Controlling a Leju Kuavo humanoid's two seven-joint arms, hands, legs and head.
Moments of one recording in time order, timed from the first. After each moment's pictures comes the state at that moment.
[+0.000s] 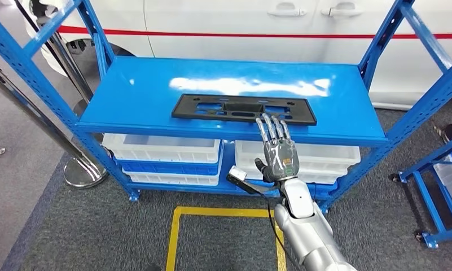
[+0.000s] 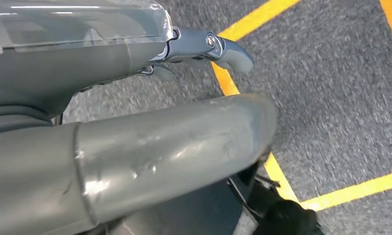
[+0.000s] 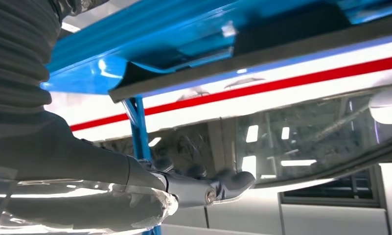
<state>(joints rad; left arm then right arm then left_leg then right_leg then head) -0.11 -0.13 0.16 -0.22 -0.58 -0.09 -0.35 -0.46 0.14 0.18 -0.95 1.40 -0.70 -0.04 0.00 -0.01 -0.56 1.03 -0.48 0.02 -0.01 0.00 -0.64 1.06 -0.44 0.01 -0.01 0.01</state>
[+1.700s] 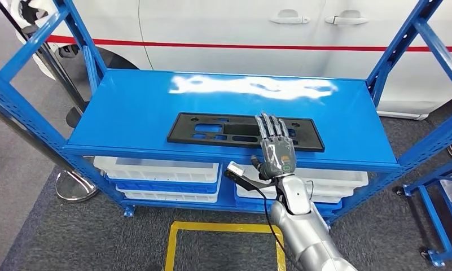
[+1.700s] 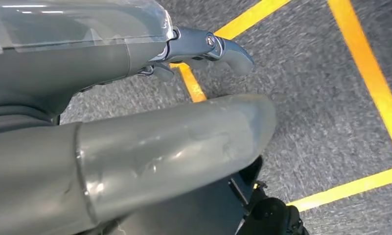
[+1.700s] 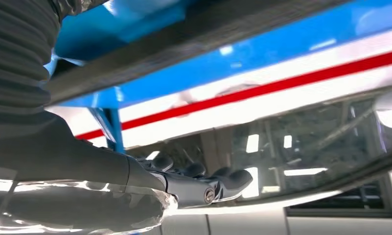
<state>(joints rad) -0.13 -0.13 0.15 -0.22 -0.58 -0.10 -0.36 -0.49 0.17 0.18 -0.92 1.33 -0.70 -0.07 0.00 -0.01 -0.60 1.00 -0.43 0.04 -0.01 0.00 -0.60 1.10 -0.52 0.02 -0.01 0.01</state>
